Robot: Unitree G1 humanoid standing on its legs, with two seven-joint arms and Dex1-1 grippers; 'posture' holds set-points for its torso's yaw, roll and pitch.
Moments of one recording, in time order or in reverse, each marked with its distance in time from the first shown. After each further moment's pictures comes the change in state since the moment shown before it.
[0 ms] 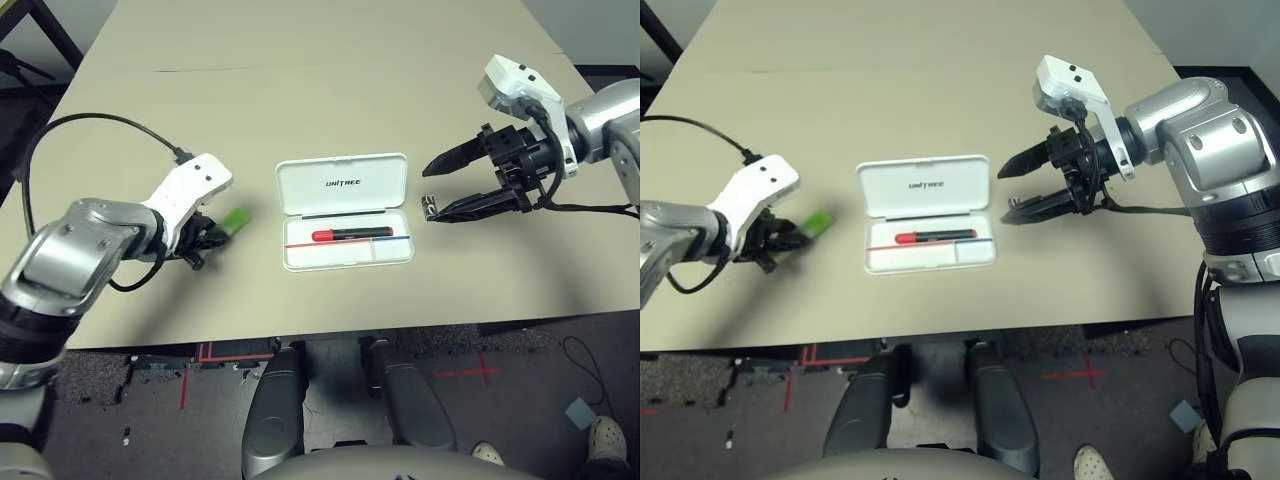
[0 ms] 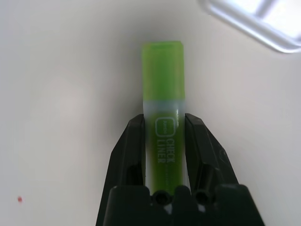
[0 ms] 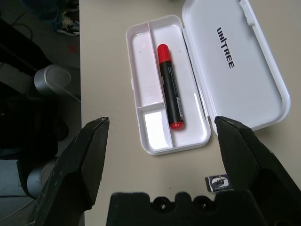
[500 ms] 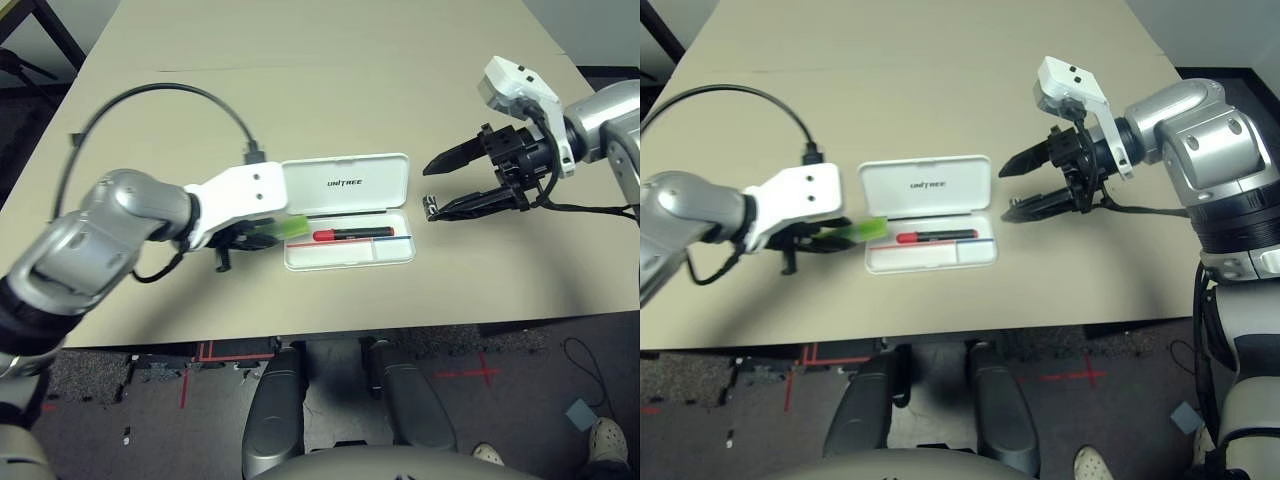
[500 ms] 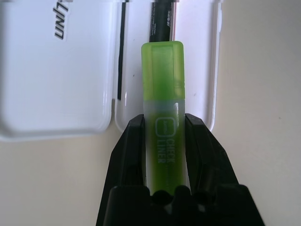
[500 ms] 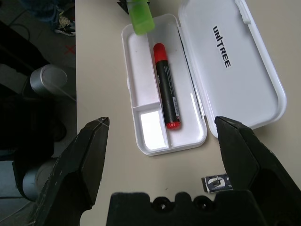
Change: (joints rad) left arm -0.231 -0.136 -0.235 -0.022 0.121 -0.200 -0.166; right arm -0.006 0.021 0.002 0.038 -0.024 -0.024 0.004
